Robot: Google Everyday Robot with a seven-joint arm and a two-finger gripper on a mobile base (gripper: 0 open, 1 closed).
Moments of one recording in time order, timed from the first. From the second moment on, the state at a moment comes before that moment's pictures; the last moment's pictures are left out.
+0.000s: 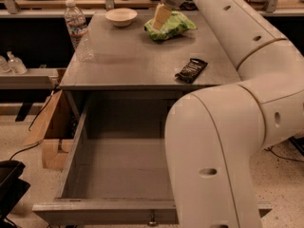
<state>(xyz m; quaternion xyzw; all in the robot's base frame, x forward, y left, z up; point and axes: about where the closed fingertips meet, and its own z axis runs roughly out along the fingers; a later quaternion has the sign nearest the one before) 0.894 -0.056 0.978 -0.56 0.68 -0.18 0.43</state>
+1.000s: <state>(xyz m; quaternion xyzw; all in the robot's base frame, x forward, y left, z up) 0.948 -0.059 0.967 -0.42 0.74 -0.19 0.48</state>
